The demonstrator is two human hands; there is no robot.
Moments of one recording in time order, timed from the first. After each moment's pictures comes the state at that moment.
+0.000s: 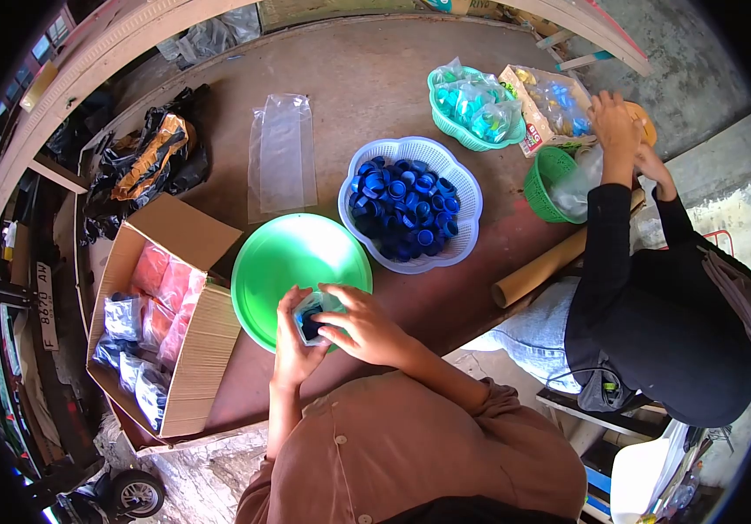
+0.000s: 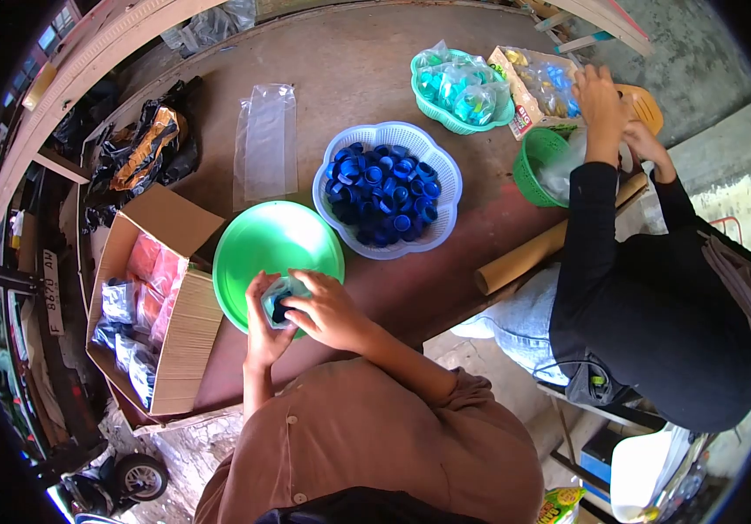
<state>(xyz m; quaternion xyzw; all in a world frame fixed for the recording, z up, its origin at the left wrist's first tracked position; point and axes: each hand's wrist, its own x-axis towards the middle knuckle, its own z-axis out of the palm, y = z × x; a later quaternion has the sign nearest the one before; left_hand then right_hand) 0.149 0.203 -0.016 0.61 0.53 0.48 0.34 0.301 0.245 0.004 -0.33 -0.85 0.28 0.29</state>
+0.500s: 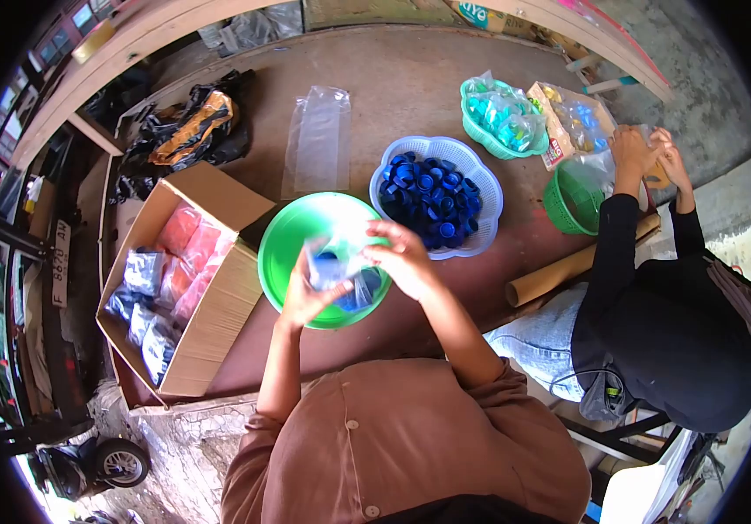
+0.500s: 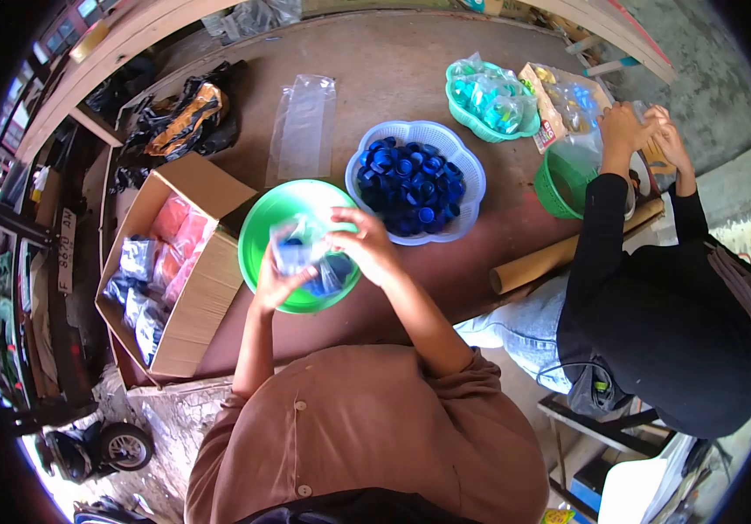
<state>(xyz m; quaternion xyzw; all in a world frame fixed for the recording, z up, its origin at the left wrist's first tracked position) 0.131 0.231 -0.021 0.53 0.48 0.51 0.48 0.309 0.291 0.008 -0.33 -0.41 0.74 0.41</state>
